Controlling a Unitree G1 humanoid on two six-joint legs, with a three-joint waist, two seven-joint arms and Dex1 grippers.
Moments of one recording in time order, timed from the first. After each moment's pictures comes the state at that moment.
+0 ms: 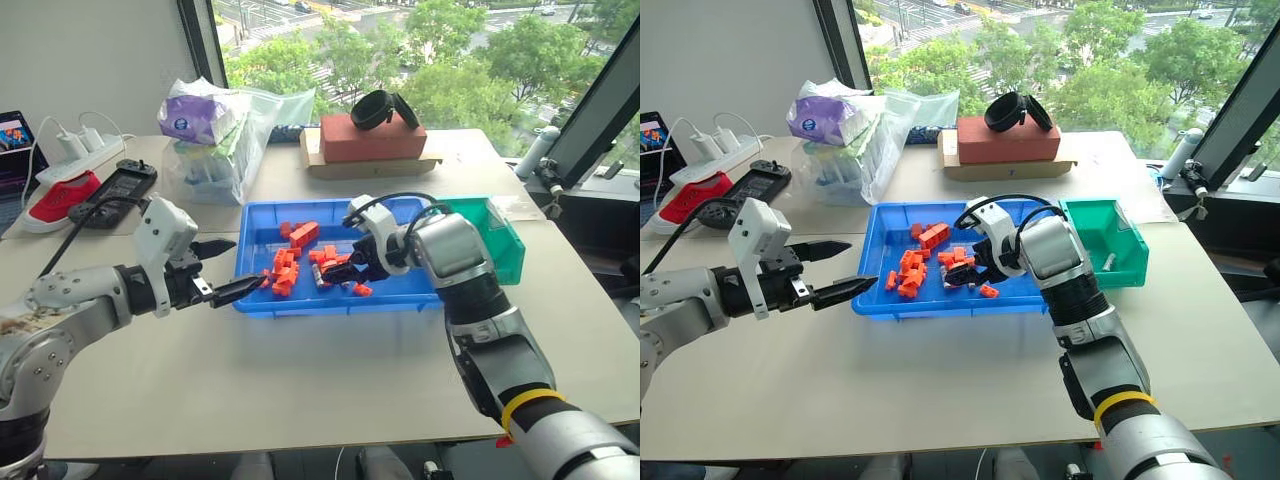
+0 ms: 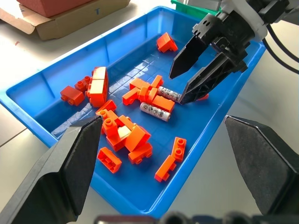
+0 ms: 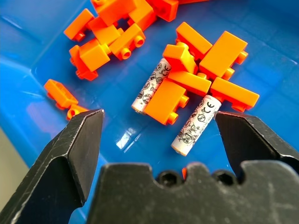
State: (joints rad) left arm -0.32 0.91 0.30 -0.56 -0.90 0.97 -0.60; right arm -1.03 -0.27 0.20 0.20 -0.05 1.33 0.88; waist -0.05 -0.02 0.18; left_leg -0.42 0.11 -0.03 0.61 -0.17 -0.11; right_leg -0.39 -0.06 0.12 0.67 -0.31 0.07
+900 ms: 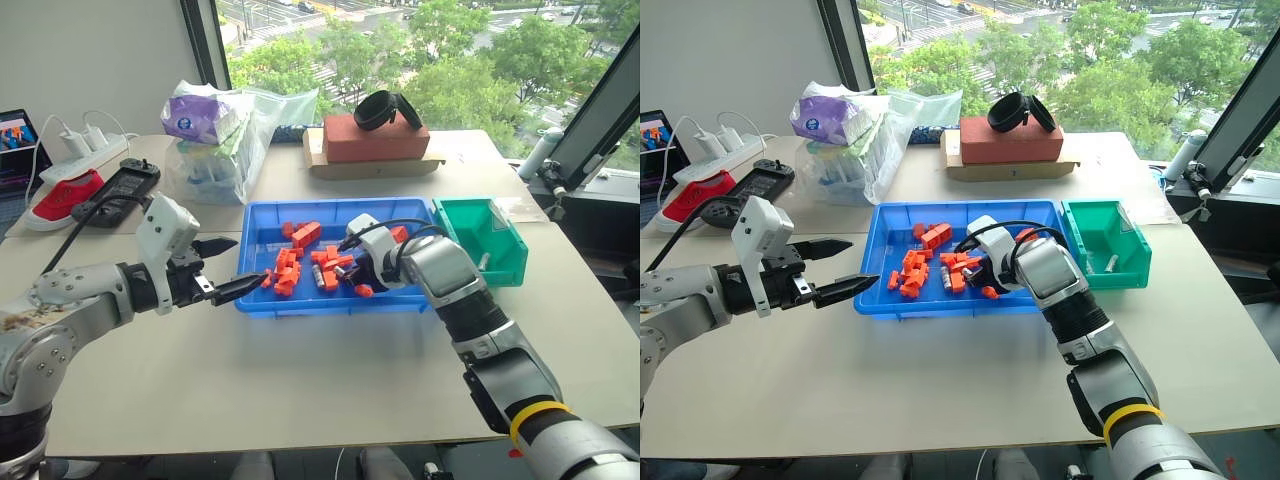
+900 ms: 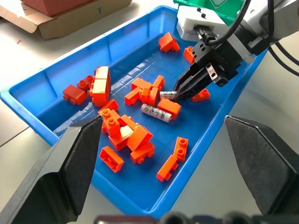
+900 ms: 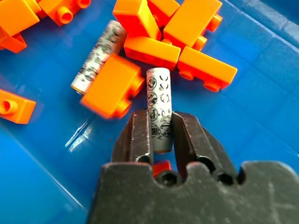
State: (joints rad) left arm -0.33 0.92 0.29 -0.55 -0.90 0.97 -0.60; right arm -0.96 -0.33 0.34 0.22 0.03 1.16 0.71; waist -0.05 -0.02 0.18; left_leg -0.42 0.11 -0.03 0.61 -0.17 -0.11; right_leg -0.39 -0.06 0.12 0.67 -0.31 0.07
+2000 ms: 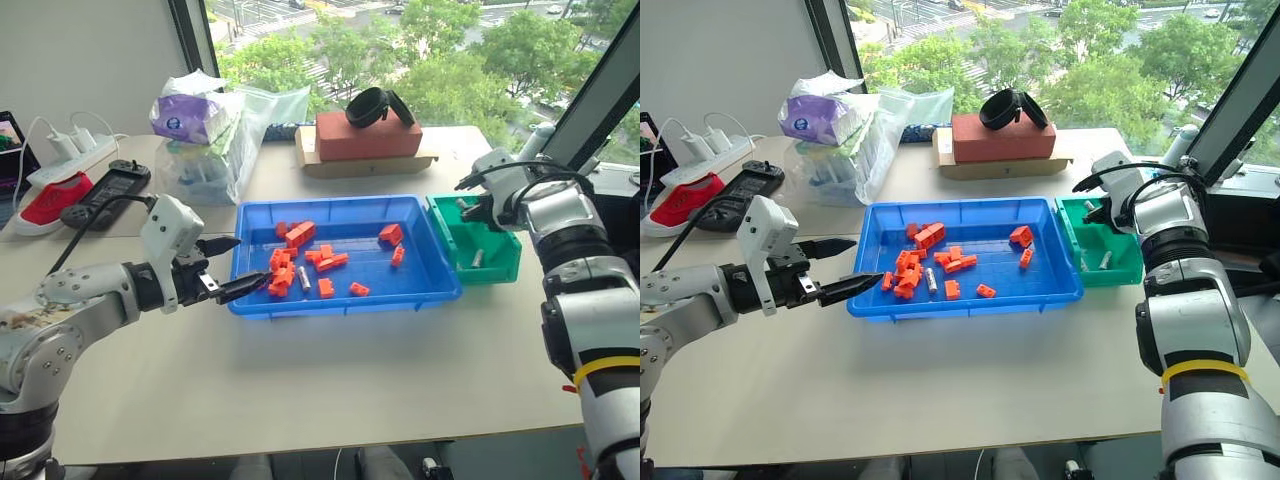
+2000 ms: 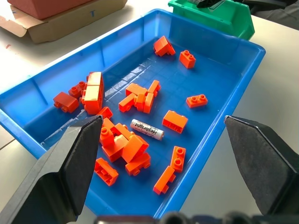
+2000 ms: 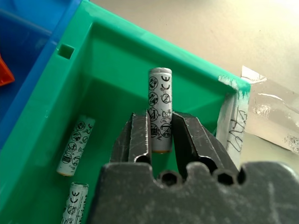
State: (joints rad) left arm -0.34 0.90 0.27 -0.55 -0.90 0.96 -0.58; right arm -1.28 -0.65 0.20 1.10 -0.14 0.51 0.66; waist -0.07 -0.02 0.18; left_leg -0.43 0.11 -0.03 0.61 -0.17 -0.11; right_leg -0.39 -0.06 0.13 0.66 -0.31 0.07
